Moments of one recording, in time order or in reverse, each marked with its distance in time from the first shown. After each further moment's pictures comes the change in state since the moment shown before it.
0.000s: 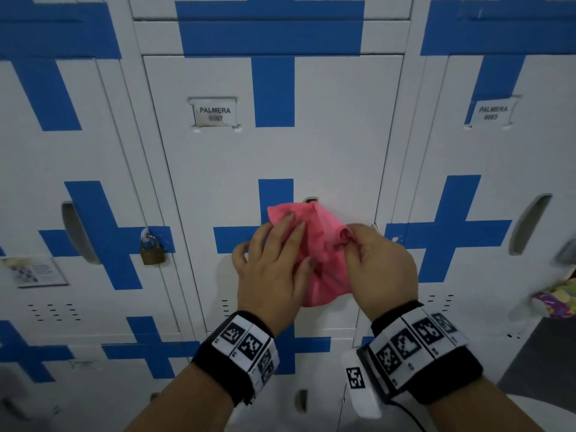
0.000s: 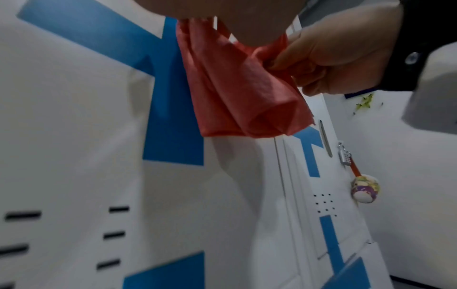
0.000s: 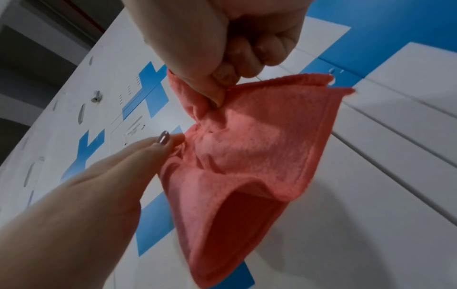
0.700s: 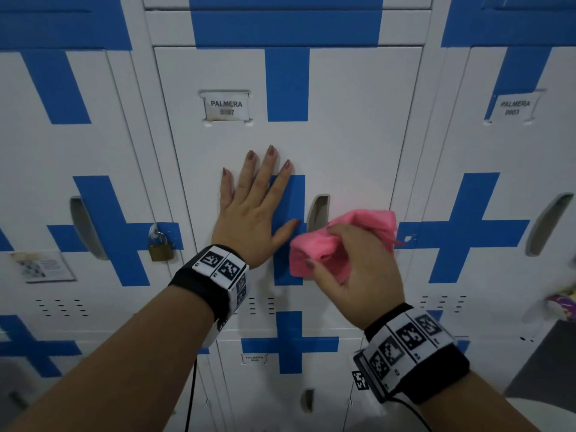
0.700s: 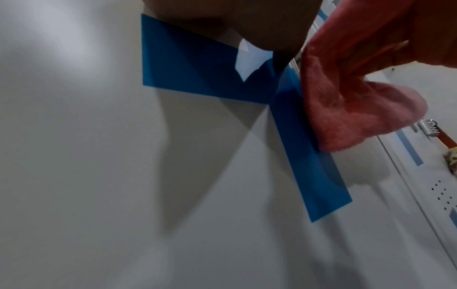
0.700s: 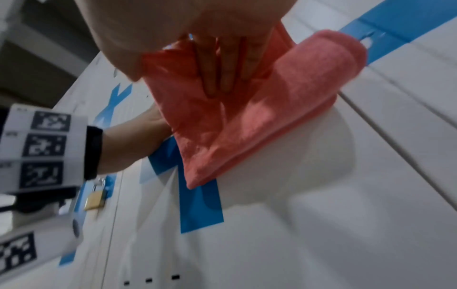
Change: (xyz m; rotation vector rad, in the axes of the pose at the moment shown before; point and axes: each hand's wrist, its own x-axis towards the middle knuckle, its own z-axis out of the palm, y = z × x) left_hand 0.068 -0.058 -0.019 0.310 -0.023 0.176; right_hand -0.009 -0.017 0.017 0.120 -0.001 -0.290
